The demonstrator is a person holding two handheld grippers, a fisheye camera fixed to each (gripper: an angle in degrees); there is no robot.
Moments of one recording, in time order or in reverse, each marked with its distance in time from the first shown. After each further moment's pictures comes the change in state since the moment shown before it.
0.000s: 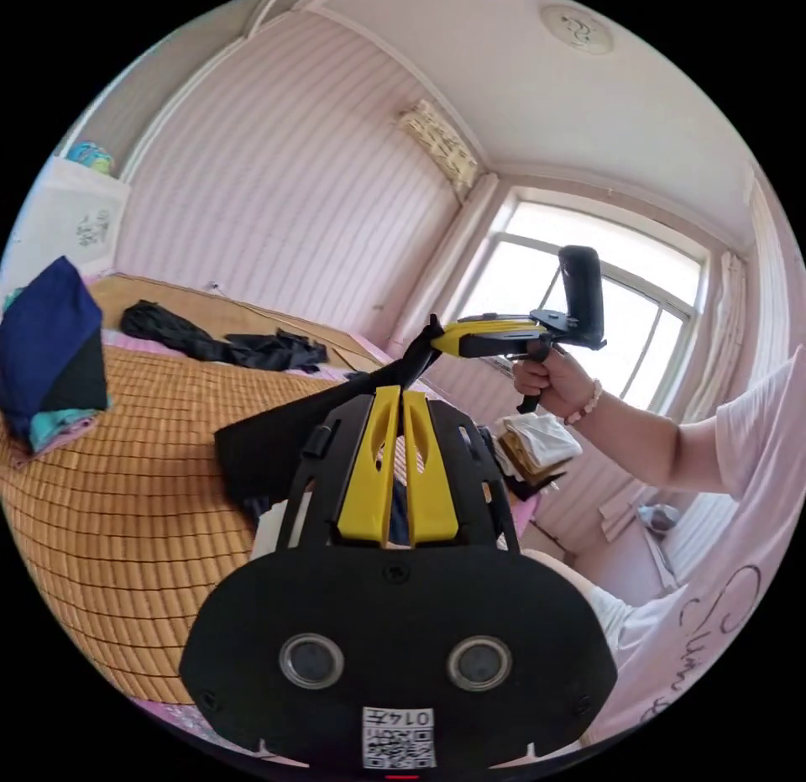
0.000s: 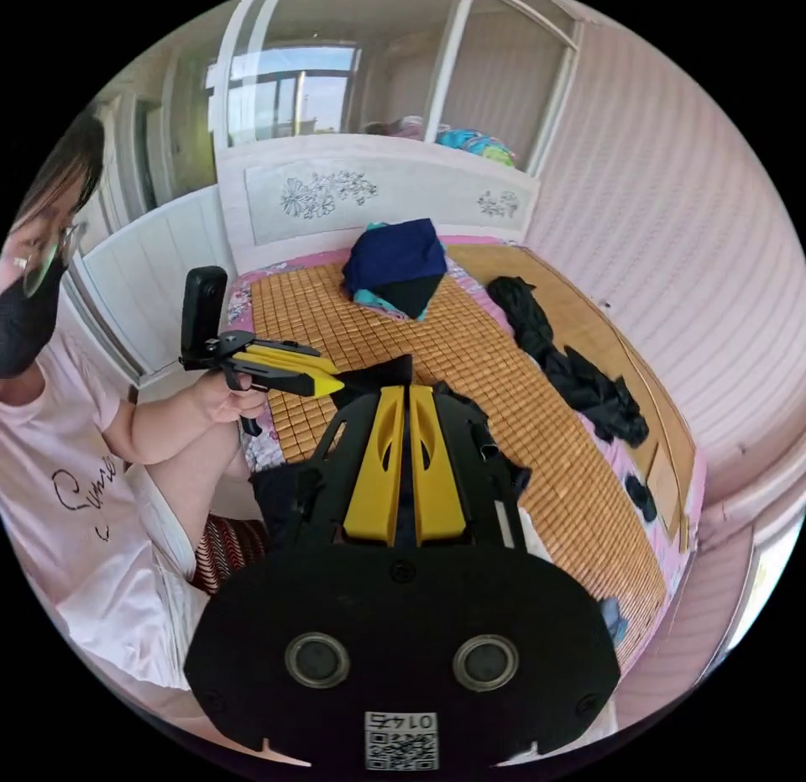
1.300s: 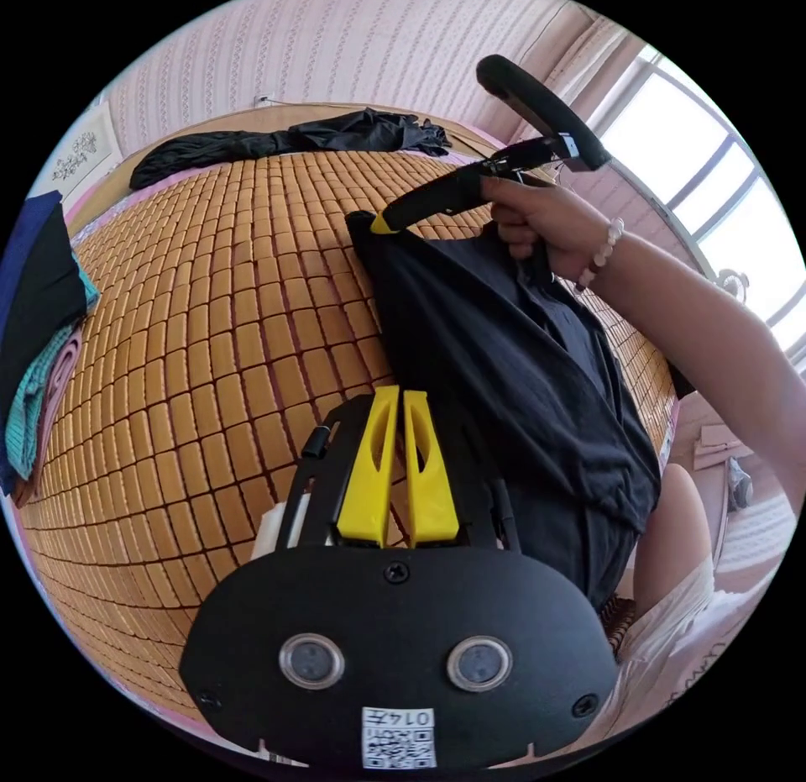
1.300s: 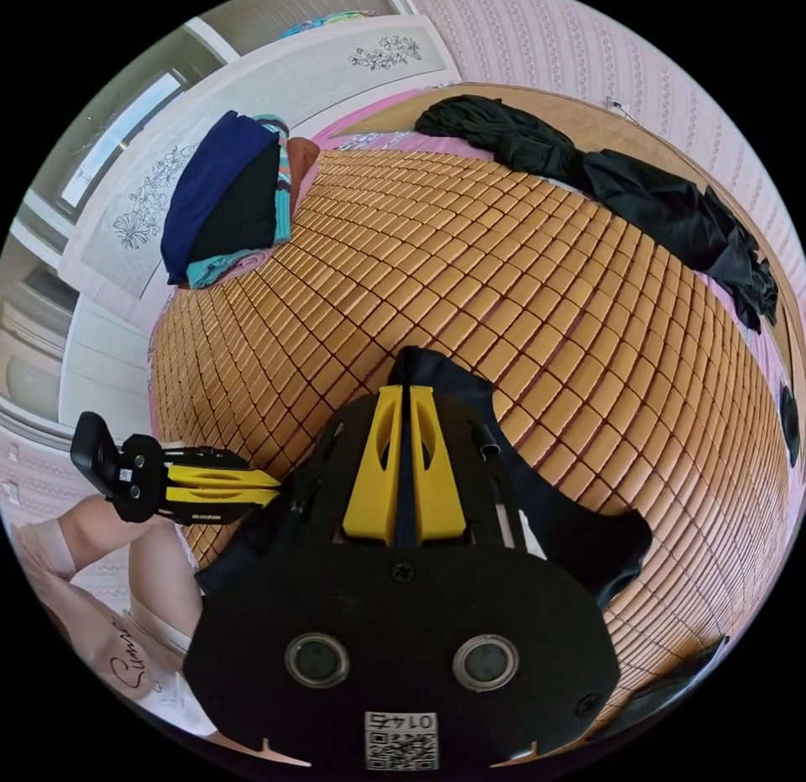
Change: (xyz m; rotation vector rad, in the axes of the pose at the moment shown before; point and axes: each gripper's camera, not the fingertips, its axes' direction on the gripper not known) left arm -0.221 -0.039 0.255 -0.704 -0.412 -0.111; right arm 0.302 -0.176 0.304 -0.313 -0.296 0.334
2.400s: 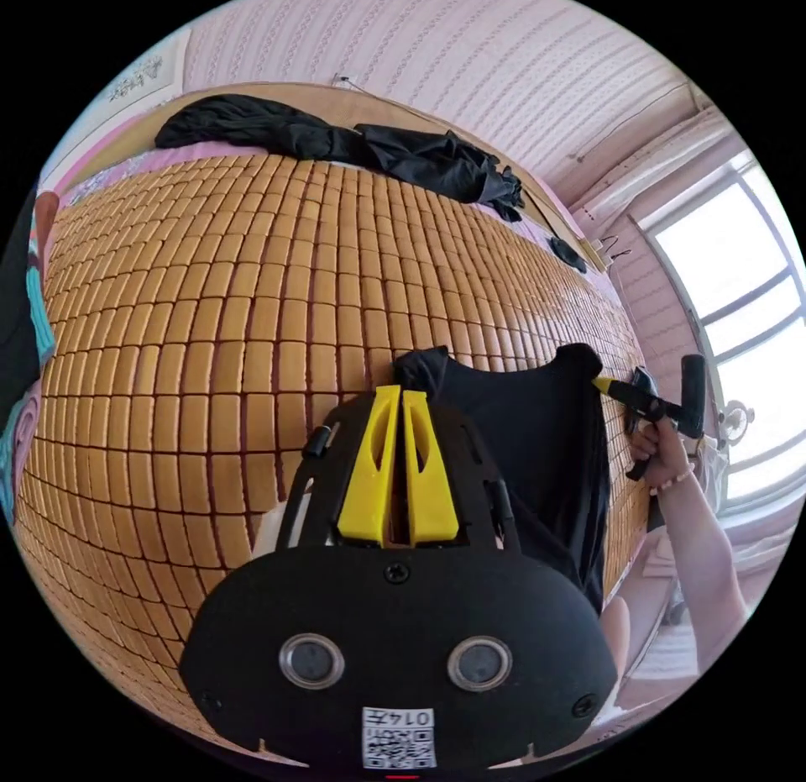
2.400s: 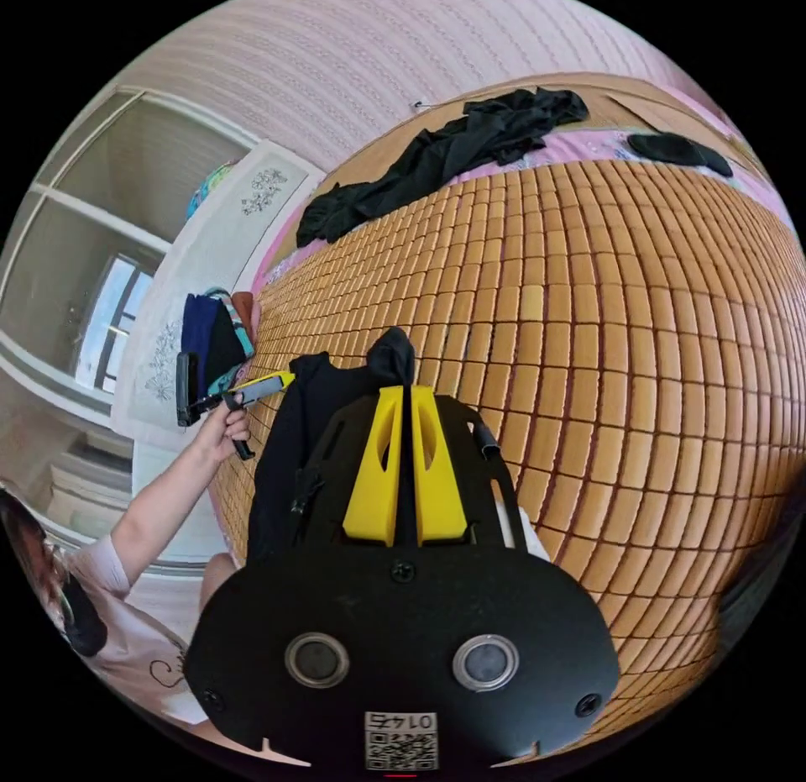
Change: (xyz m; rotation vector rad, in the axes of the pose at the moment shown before) left arm -0.082 -0.131 0.008 0.090 0.056 -0.266; right arm 0.171 0.211 -0.275 0.299 -0.178 0.379
